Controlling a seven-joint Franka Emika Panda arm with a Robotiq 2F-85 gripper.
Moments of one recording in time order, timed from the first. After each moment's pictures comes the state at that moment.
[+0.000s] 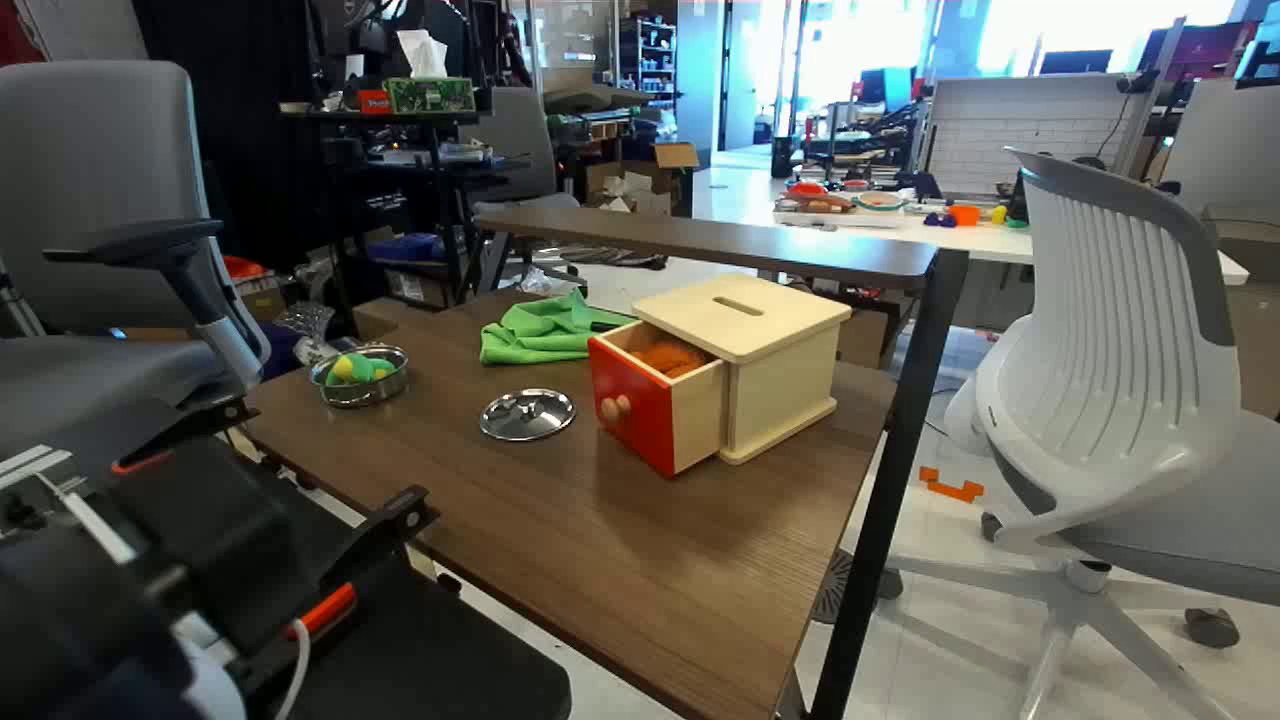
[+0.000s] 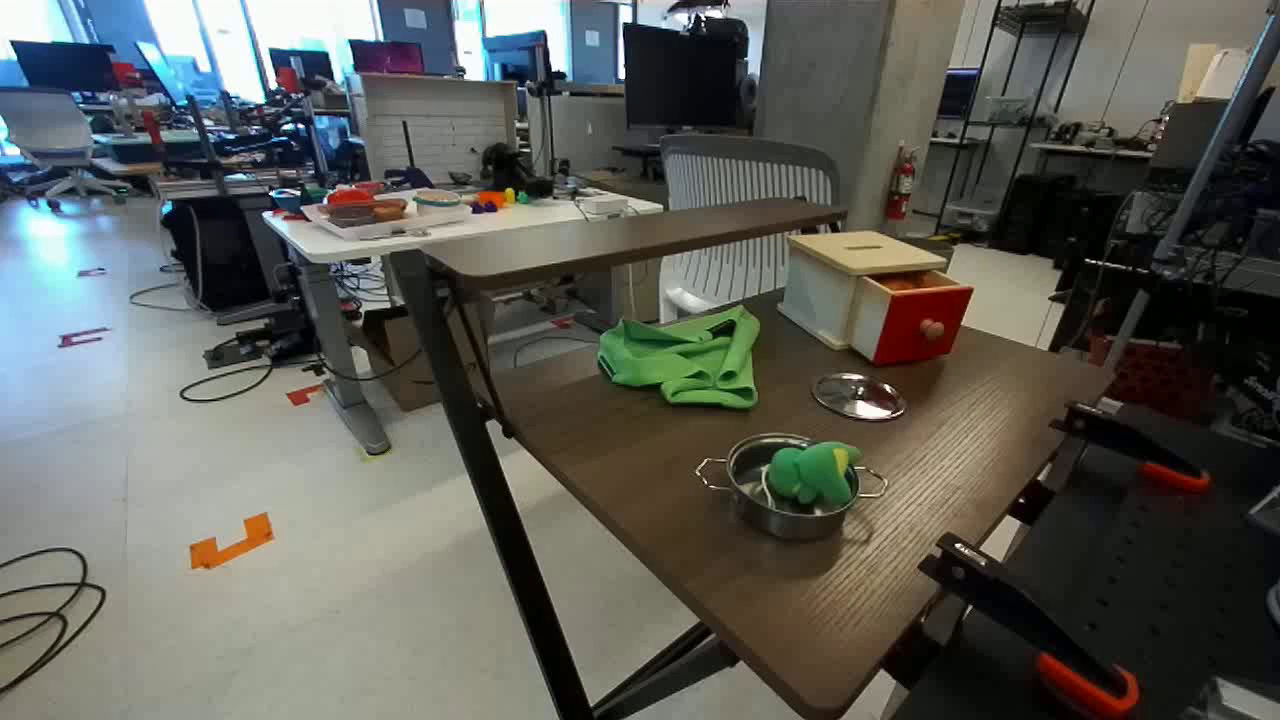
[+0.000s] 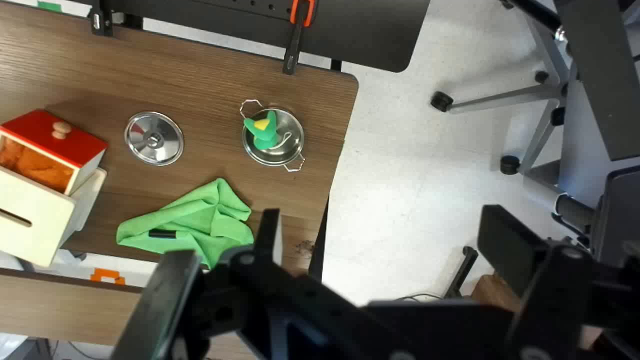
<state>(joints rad) 0.23 -0.76 0.26 -2.46 0.15 1.87 0.14</state>
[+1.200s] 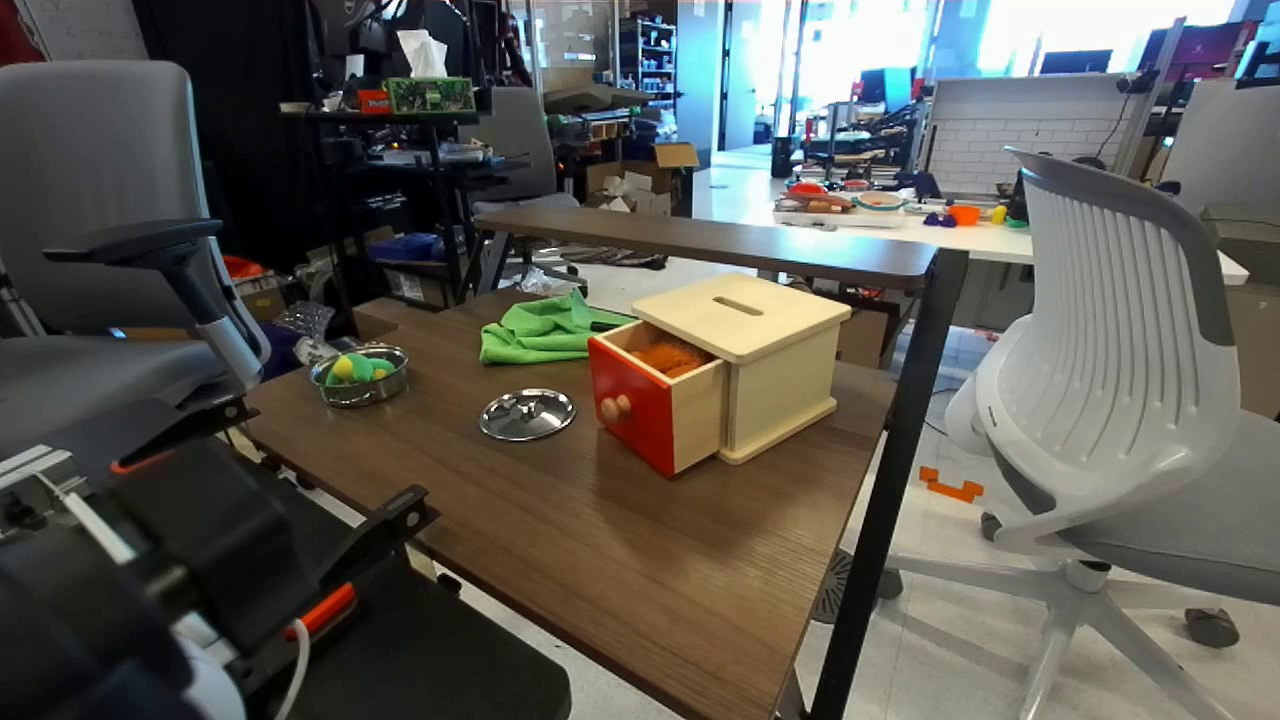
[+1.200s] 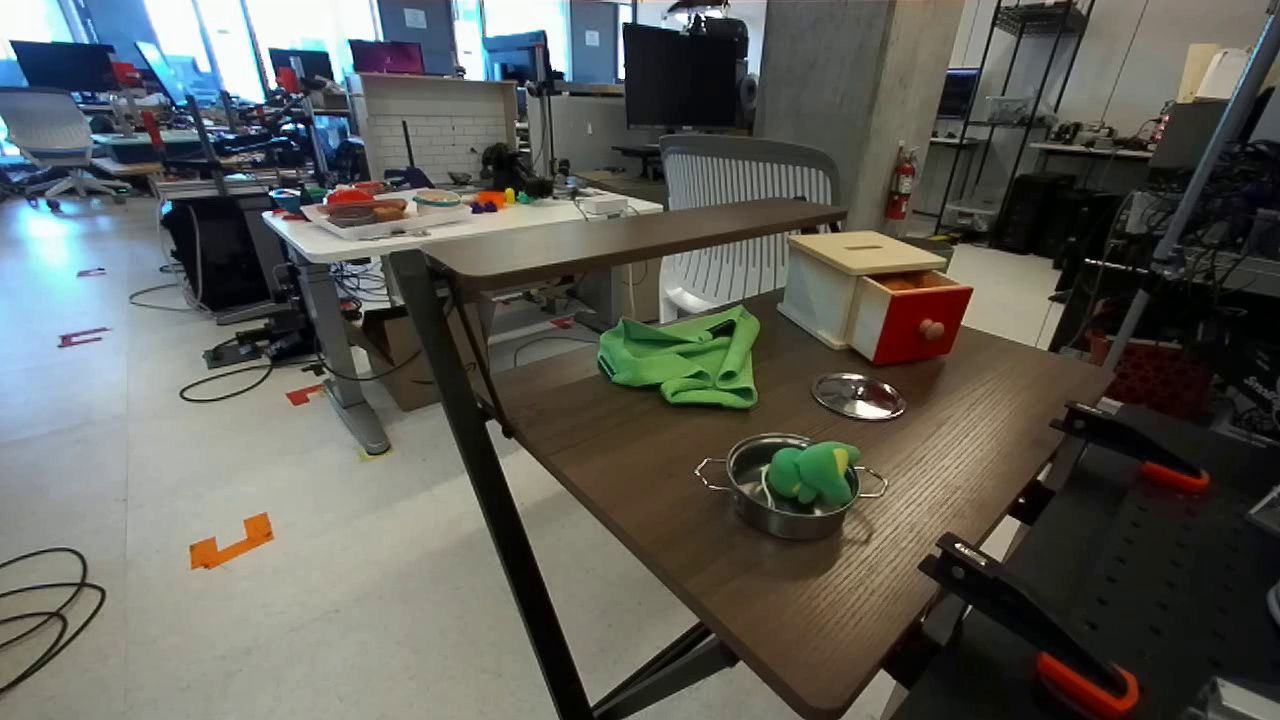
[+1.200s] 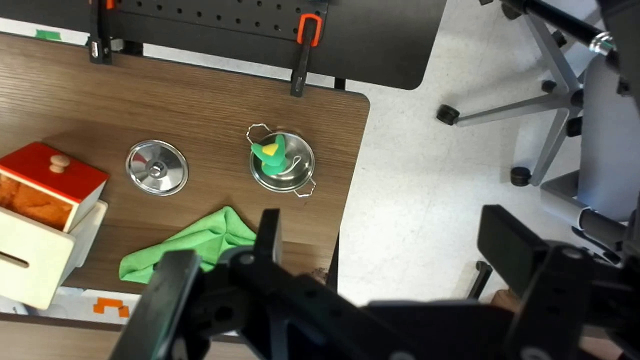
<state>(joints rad) 0.22 -0.75 0.23 -2.55 0.15 1.94 0.13</state>
